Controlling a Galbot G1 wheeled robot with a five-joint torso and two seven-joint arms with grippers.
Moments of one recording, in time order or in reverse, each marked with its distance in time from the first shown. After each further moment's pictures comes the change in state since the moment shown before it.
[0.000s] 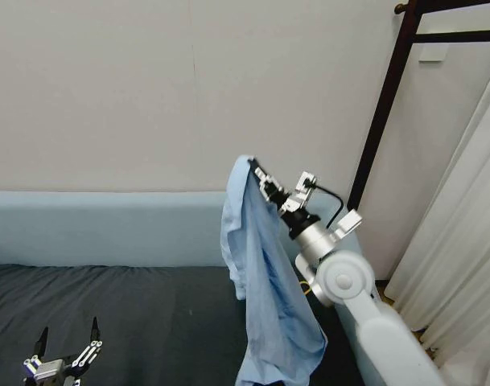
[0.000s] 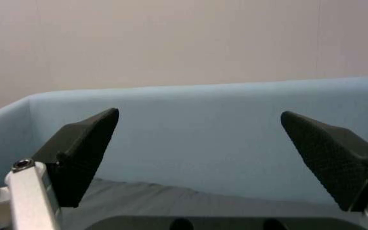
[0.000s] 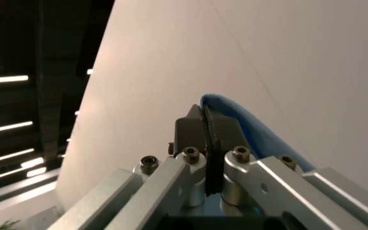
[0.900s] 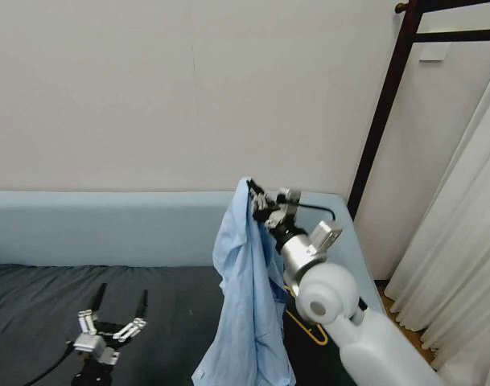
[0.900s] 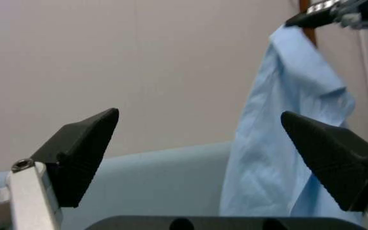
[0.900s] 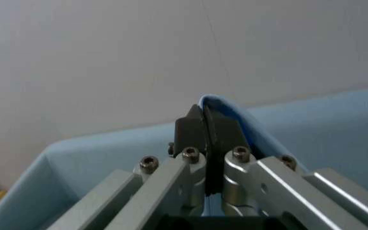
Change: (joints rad) left arm -0.158 0.137 0.263 0.052 -0.123 -0.191 0.397; right arm -0.220 0.012 -0.208 0.001 -0.330 -0.192 0.322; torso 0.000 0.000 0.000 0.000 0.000
